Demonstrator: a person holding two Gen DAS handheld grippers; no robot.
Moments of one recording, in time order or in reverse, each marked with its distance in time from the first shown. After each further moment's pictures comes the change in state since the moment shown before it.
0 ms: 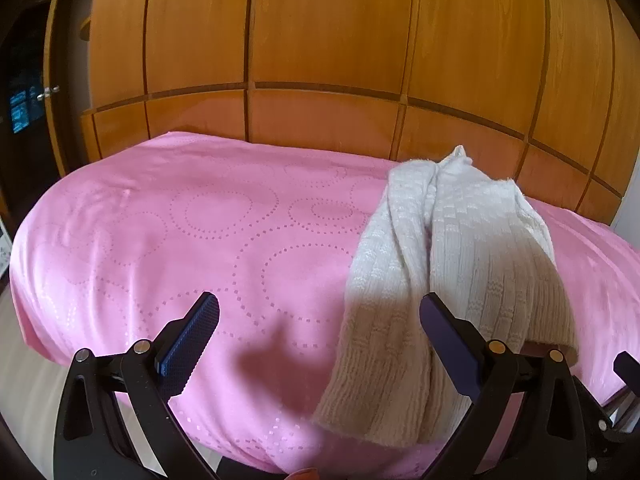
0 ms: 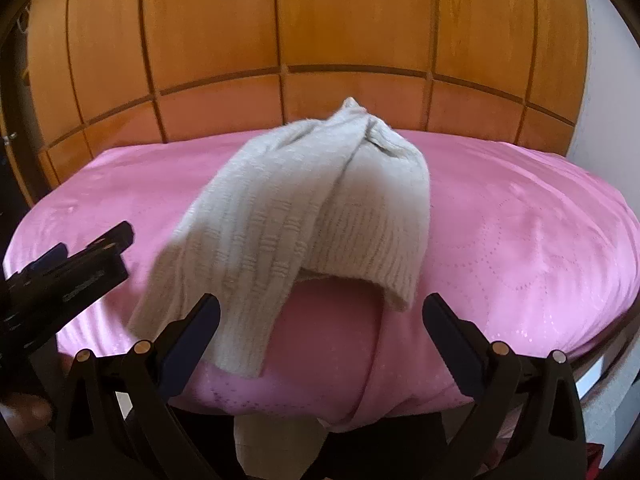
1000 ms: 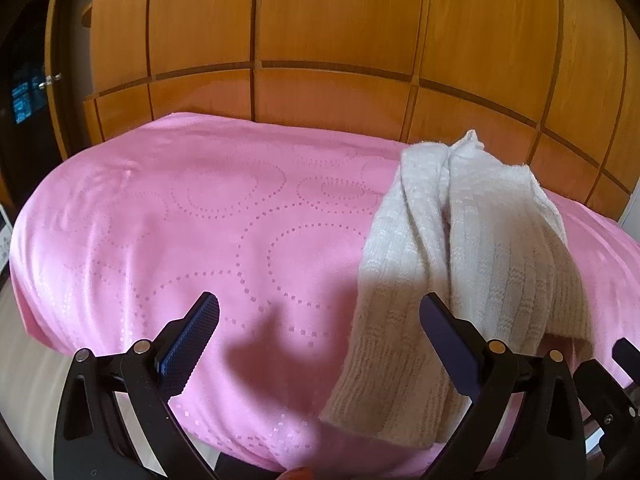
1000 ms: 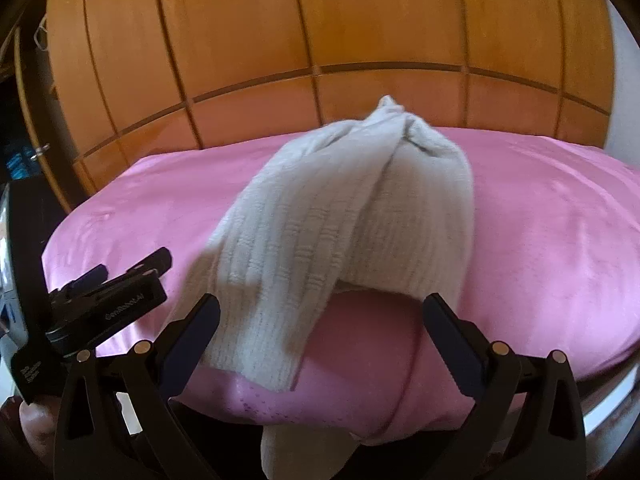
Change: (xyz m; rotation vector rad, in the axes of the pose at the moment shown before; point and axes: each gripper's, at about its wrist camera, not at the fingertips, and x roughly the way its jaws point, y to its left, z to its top) left arm 0.019 0.004 -0.006 -0.013 0.066 0.022; right arm 0.018 -0.005 0.007 0.013 0.012 0.182
